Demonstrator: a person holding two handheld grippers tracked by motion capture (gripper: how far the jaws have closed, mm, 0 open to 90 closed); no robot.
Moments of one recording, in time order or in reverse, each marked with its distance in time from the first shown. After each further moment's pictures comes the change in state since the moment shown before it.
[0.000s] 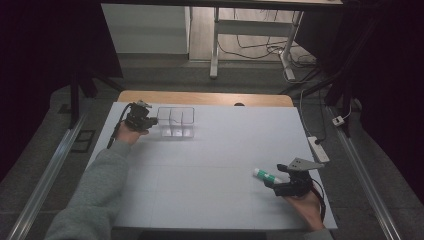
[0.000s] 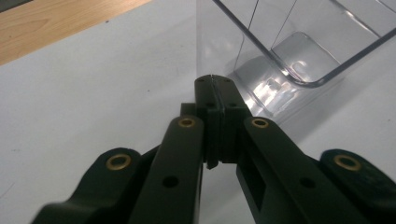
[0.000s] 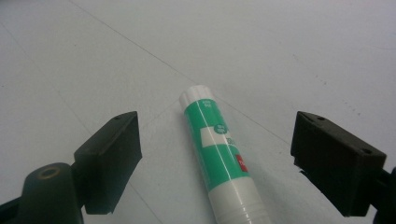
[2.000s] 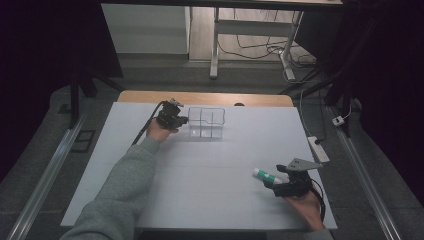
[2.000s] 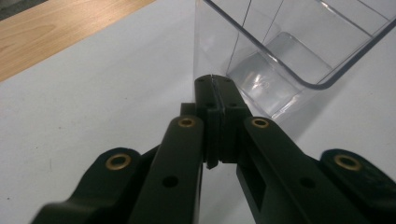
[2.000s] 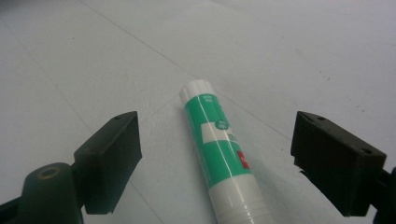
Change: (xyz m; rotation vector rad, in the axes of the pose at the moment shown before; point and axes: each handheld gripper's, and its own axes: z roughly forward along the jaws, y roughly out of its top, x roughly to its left) left arm -0.068 0.050 0.043 -0.013 -0.111 0.087; right arm 0.000 -0.001 0.002 0.023 -0.006 -0.012
